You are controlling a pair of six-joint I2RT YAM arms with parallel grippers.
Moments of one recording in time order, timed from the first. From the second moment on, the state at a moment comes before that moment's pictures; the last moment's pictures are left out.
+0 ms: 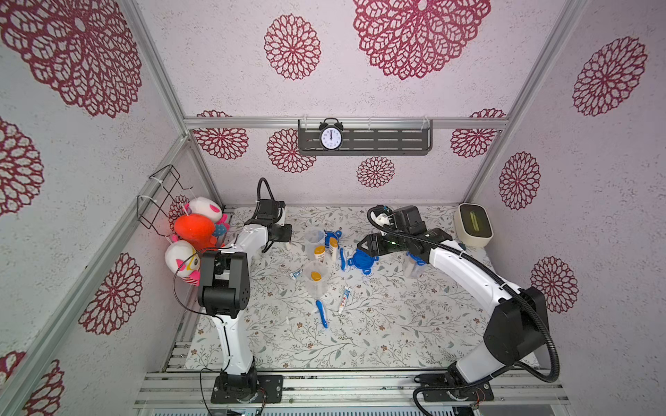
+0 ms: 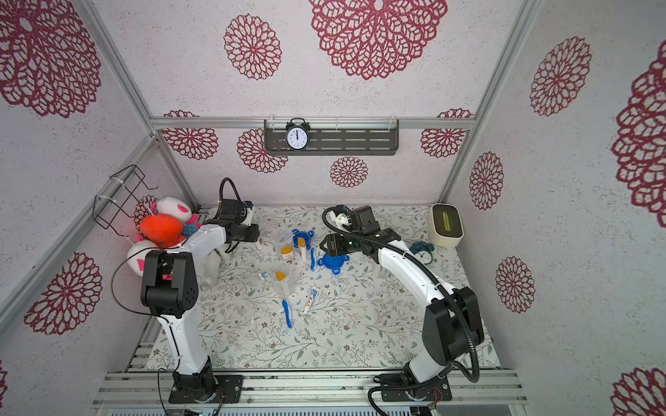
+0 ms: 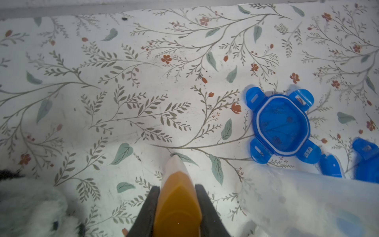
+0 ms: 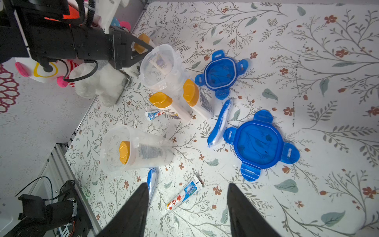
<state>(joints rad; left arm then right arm) -0.10 2.02 1.53 -0.44 0.07 0.02 0.47 1.58 1.36 -0.53 -0.40 0.22</state>
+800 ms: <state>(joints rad) -0.40 1.21 1.29 -0.70 0.23 0.41 0.40 1.52 1.24 -0.47 -0.47 0.23</state>
